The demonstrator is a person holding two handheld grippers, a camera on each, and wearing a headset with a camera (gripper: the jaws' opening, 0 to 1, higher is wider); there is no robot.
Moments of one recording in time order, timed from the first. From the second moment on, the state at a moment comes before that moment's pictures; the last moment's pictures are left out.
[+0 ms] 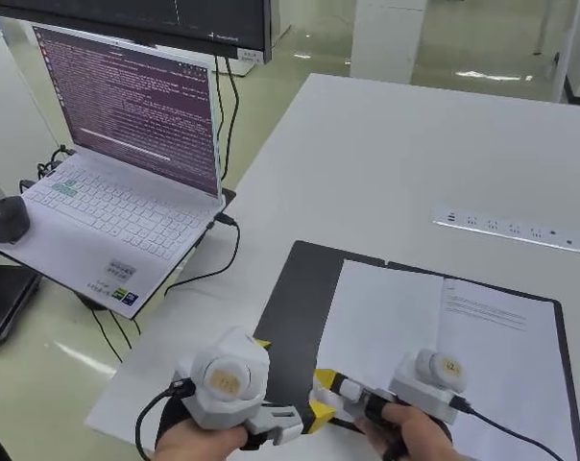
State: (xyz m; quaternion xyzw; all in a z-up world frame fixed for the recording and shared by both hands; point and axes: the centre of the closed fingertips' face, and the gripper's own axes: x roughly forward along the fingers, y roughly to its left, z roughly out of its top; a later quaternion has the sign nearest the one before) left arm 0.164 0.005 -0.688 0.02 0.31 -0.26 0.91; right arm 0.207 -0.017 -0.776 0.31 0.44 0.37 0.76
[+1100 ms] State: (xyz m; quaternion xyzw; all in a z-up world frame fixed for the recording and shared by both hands) left arm 0.174 -0.031 -0.710 0.04 0.32 -0.32 0.89; right arm 0.211 -0.141 -0.726 0.28 0.35 0.36 0.82
